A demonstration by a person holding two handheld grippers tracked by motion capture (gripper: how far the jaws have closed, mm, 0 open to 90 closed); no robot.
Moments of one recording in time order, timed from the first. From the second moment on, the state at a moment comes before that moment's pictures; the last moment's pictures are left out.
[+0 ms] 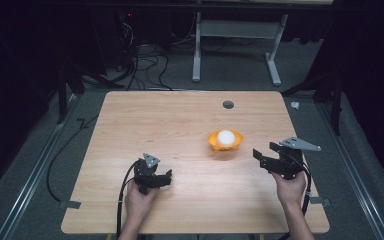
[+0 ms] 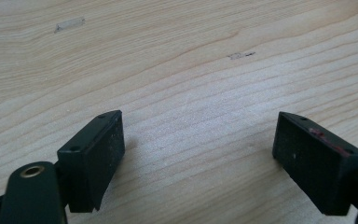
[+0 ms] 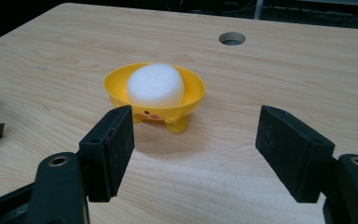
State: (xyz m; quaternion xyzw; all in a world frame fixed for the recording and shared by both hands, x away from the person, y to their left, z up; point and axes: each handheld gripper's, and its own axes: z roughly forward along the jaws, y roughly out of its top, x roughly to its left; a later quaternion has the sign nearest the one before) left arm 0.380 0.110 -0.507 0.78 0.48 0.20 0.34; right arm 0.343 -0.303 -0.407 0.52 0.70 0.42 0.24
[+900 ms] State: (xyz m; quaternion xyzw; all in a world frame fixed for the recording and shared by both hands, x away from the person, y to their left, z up) left arm 0.381 0.110 -0.507 0.78 0.48 0.20 0.34; right arm 0.327 -0.312 -0.430 0.54 0.69 0.43 0.22
